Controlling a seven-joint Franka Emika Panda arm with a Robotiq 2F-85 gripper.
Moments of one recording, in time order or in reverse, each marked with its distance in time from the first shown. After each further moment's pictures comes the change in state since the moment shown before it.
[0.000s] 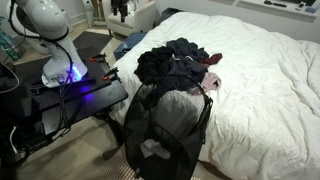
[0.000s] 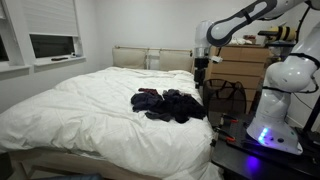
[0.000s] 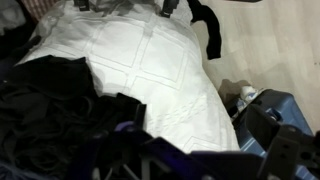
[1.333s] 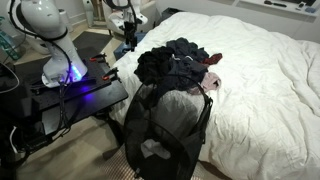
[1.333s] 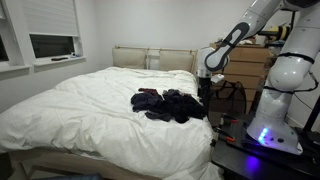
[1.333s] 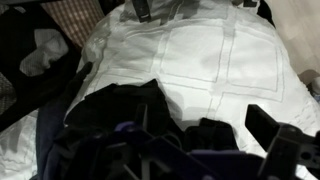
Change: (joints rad) arm -0.192 0.302 -0.122 -0.114 -0.190 0.380 0.002
